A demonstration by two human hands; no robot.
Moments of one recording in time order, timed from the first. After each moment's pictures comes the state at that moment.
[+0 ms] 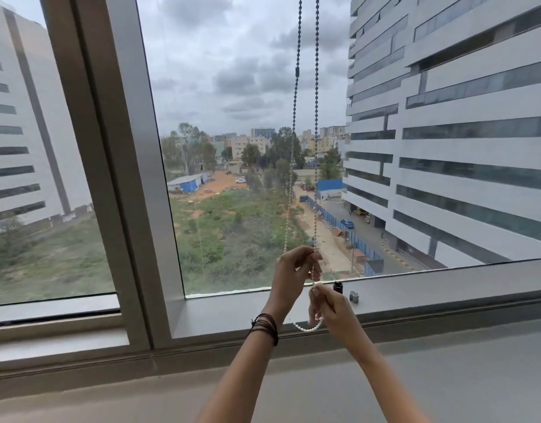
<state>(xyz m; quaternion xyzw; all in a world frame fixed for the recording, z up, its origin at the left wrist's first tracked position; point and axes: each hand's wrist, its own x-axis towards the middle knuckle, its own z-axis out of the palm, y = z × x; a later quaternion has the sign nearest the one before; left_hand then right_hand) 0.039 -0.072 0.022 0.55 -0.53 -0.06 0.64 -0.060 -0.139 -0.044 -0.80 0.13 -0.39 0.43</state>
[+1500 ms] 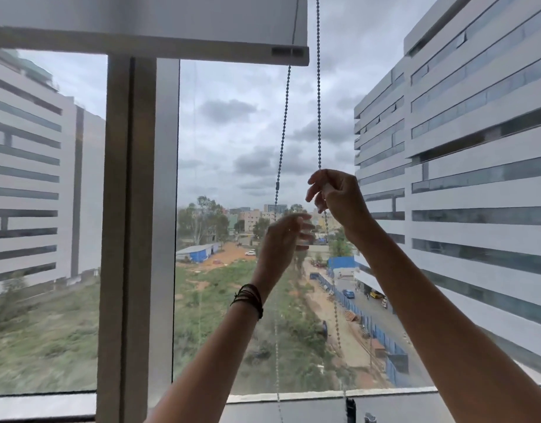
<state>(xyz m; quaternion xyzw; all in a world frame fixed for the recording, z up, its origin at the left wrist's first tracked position) 0.067 -0.078 0.235 0.49 -0.56 0.08 0.66 -0.040 -0.134 0.311 -0.74 -0.03 -0.57 0.36</state>
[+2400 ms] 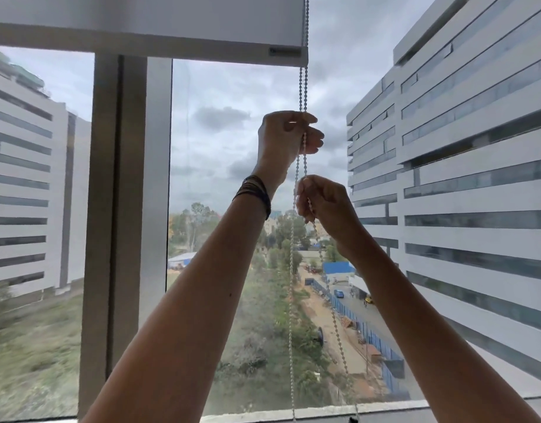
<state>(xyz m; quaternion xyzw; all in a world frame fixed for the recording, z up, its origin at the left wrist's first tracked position) 0.036 -0.052 0.393 0.40 -0.55 0.08 0.73 -0.024 -0.129 0.304 -0.74 -0.14 -0.55 0.36</state>
